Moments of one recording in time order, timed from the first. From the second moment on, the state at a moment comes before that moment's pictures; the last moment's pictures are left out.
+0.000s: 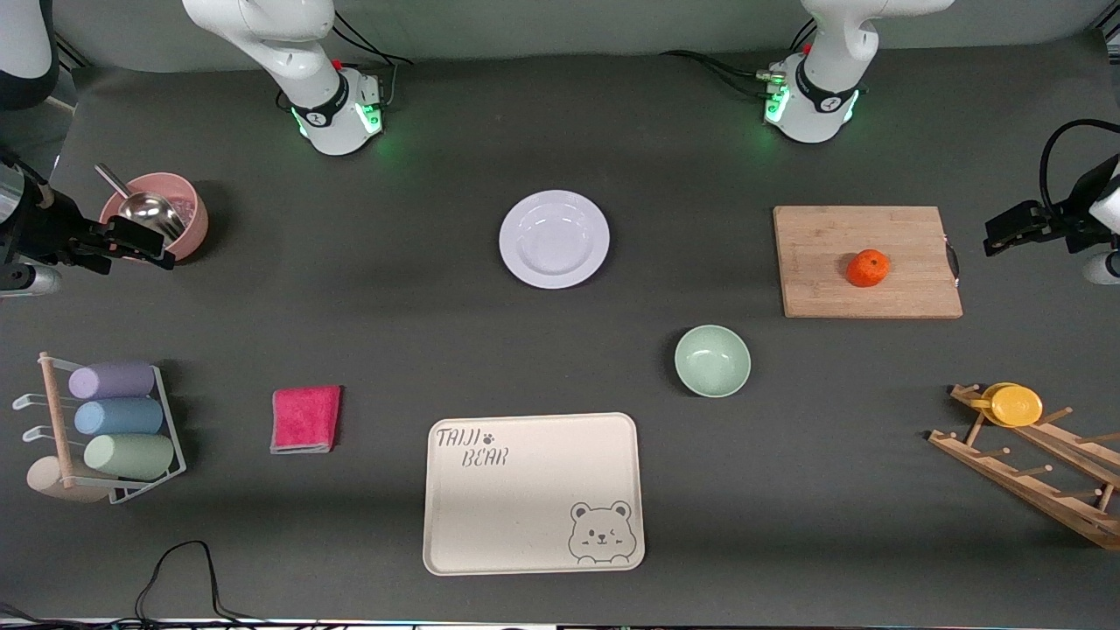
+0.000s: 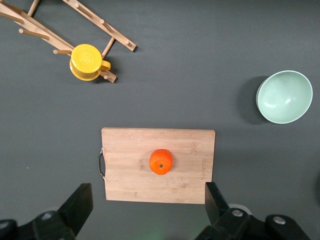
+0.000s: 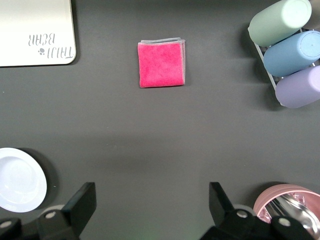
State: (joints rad) left arm -0.03 -0.01 0.07 -1.66 0.05 1.58 0.03; right arm -0.16 -0.05 0.07 -1.75 0.08 1.65 -0.08
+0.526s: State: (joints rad) left arm -0.04 0.01 0.07 -1.64 0.05 1.54 0.03; right arm -0.15 -0.05 0.08 -1.75 0.07 1.64 -0.08
